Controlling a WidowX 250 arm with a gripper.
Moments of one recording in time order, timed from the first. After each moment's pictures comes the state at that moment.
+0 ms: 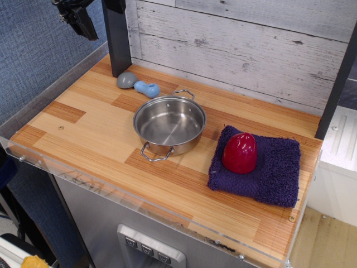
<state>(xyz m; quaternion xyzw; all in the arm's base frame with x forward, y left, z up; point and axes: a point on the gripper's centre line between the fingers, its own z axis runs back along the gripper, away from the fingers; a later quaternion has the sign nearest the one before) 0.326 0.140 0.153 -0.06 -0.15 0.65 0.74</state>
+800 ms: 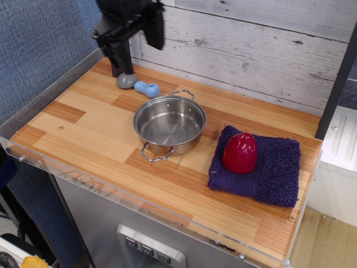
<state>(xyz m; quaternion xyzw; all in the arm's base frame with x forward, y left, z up) 0.322 0.071 0.121 -0.07 -0.10 0.59 0.80</state>
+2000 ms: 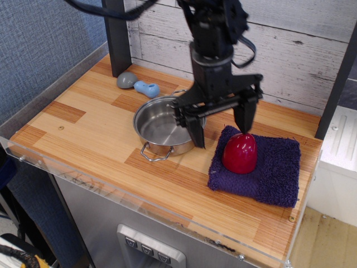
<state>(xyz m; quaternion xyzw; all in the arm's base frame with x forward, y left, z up) 0.296 -0.055 0.065 -0.06 -0.05 0.37 0.93</state>
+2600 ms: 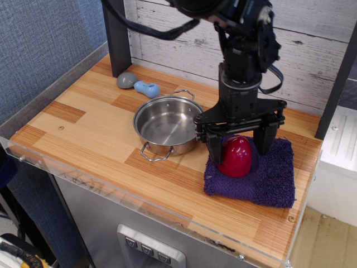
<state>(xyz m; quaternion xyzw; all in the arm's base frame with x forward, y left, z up) 0.303 -0.076 0.041 -0.04 -0.04 0.33 0.94</state>
